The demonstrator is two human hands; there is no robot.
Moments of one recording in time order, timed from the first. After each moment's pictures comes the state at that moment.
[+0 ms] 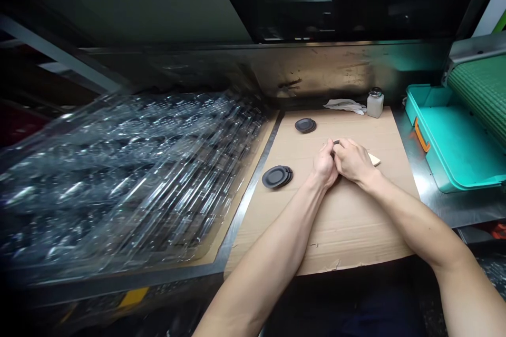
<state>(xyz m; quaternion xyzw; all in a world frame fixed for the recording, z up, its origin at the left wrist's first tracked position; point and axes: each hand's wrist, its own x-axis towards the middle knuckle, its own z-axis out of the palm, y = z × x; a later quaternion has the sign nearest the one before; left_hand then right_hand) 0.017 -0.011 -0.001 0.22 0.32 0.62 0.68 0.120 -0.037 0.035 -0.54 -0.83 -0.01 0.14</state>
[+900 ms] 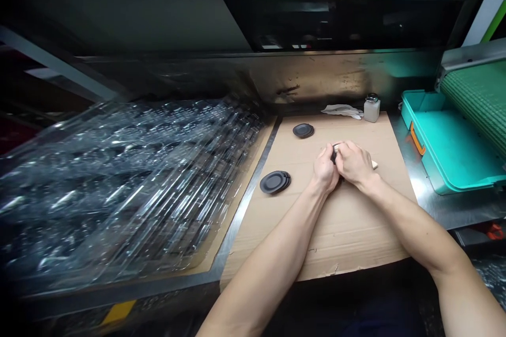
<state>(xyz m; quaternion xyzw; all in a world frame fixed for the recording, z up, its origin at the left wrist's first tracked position) 0.028 -0.015 0.000 0.23 0.33 0.64 0.66 0.121 -0.036 0.036 -0.60 -0.76 0.03 0.22</state>
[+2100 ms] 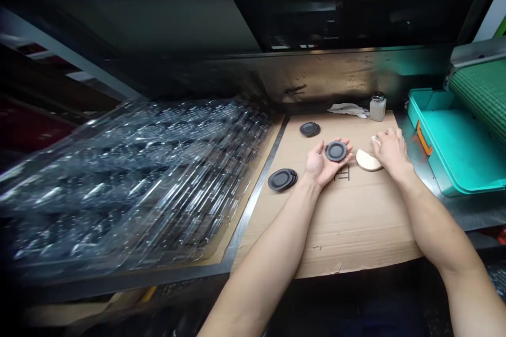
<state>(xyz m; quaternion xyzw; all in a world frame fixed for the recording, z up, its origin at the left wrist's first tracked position) -0.012 -0.006 0.014 0.15 0.30 0.52 0.78 0.200 -0.020 0.042 -0.69 -0.70 -0.07 0.18</state>
